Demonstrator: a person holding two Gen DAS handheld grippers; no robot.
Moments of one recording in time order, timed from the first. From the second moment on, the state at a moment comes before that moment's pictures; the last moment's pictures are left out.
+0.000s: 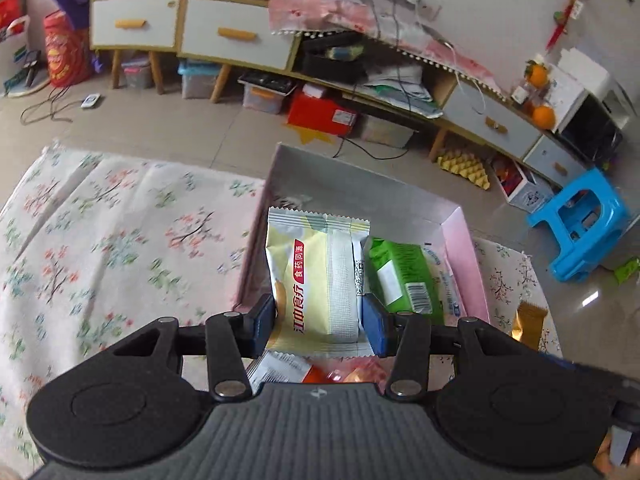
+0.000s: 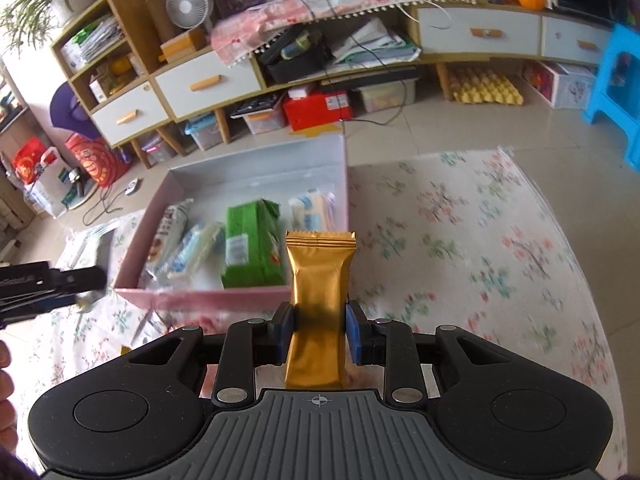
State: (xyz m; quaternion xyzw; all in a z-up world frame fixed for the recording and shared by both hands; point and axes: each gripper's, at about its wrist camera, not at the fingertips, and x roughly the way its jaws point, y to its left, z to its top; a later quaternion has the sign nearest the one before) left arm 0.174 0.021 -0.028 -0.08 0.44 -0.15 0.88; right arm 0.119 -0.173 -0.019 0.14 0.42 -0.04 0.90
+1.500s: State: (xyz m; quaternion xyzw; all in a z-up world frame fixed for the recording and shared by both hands) left arm 0.144 0.048 0.005 -0.08 0.47 -0.10 0.88; right arm 0.097 -0.179 0.034 0.24 0.42 -0.04 0.87
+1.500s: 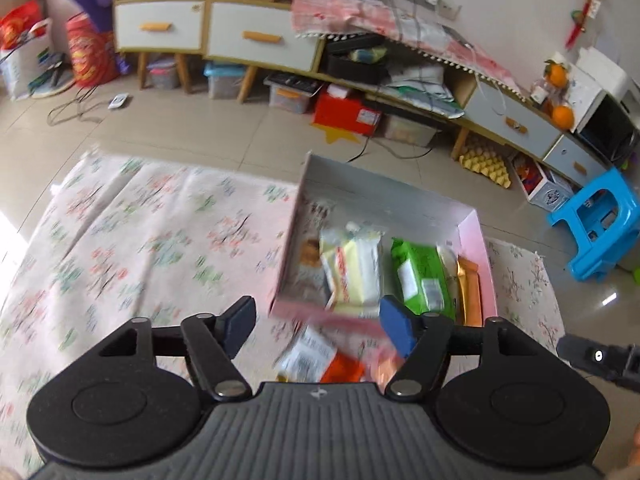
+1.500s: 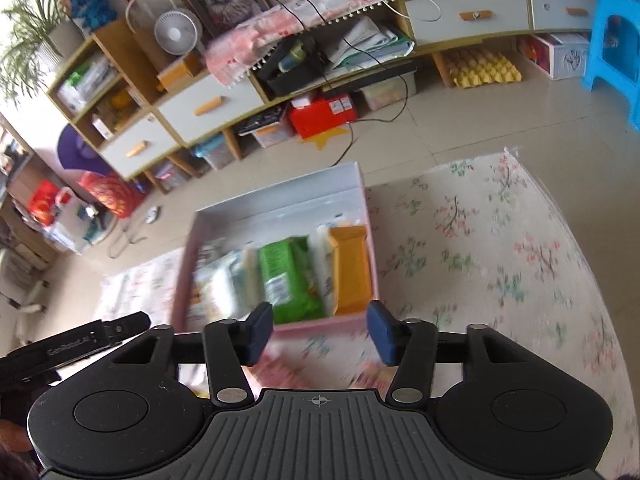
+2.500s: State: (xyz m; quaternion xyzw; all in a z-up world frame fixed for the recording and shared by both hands) left arm 0.068 0.056 -0.042 -0.04 0.51 -0.08 0.86; right arm 0.025 -0.115 -0.017 0.15 0.50 0.01 0.85
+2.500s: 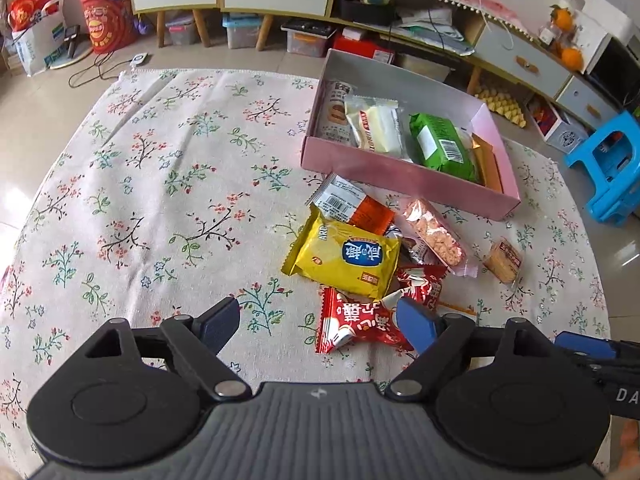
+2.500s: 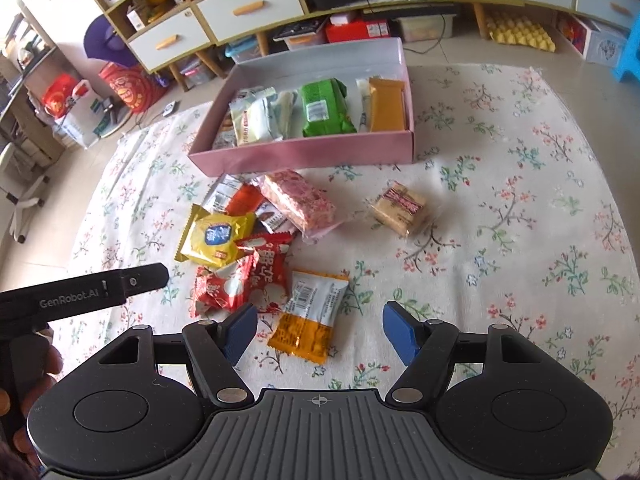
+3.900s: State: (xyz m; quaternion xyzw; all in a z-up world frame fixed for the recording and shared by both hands) left arm 0.107 0.060 -0.070 -0.12 0.54 -0.14 0.82; right arm 0.050 -0.117 -0.022 0.13 0.50 0.00 0.86
